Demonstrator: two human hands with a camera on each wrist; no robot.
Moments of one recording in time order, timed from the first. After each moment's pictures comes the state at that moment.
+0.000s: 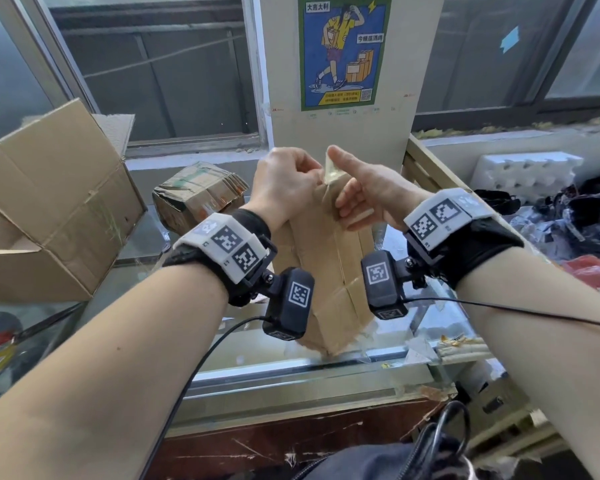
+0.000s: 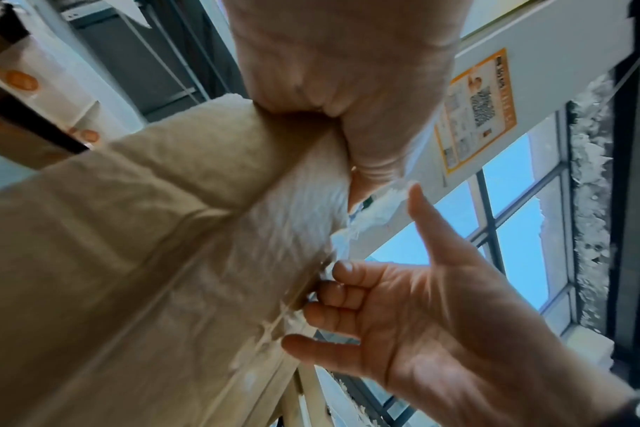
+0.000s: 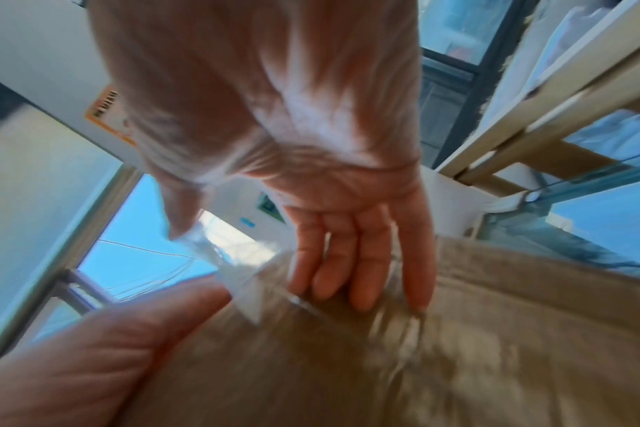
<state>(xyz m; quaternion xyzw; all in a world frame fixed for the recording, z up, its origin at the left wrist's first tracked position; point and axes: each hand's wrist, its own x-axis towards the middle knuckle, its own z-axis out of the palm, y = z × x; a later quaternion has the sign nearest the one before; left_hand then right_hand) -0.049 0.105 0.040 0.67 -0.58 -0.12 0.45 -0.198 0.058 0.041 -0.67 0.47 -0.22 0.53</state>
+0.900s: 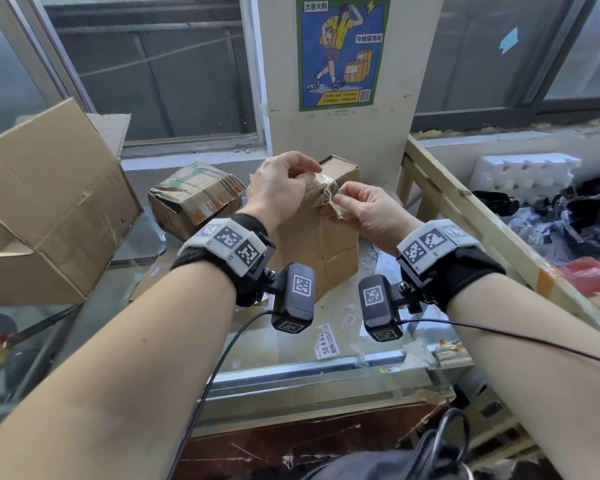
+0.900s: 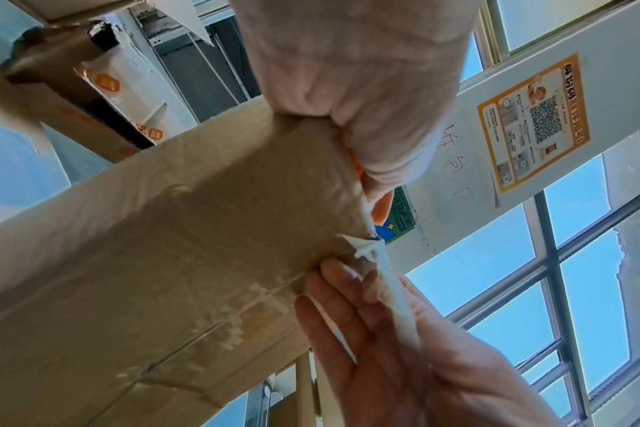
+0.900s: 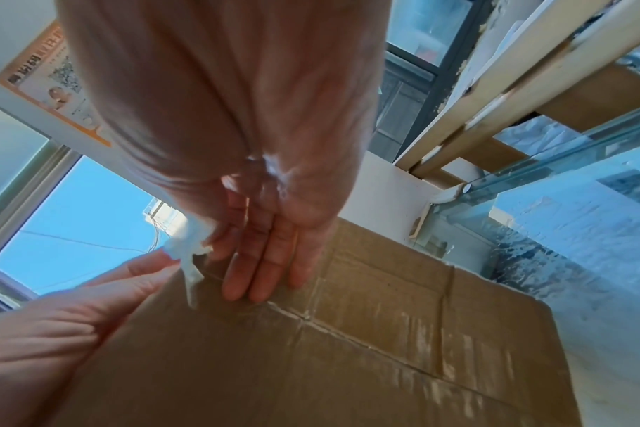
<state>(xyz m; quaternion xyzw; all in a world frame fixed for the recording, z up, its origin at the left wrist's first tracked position) -0.038 0.085 0.019 0.67 -0.57 -0.14 0.46 -0.196 0.058 0.001 -0.64 0.33 -0.33 0.61</state>
